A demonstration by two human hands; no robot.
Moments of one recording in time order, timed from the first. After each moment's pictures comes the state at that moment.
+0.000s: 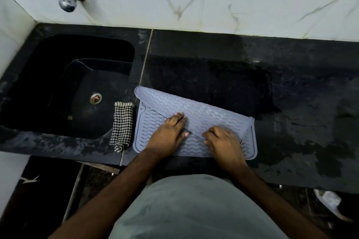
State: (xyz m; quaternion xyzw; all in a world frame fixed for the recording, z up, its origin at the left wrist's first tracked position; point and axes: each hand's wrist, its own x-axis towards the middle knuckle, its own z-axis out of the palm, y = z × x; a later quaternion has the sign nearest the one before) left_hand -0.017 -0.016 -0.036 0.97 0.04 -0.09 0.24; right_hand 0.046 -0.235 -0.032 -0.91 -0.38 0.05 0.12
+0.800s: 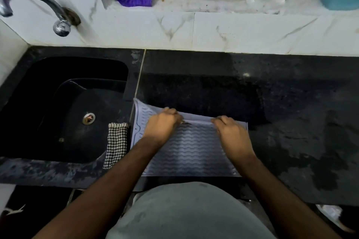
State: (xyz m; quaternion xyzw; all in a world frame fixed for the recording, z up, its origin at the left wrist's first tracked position) left_hand 0.061 0.016 0.007 0.99 0.02 -0.05 0.12; right_hand 0.119 -0.224 0.008 -0.94 -0.33 -0.02 0.11
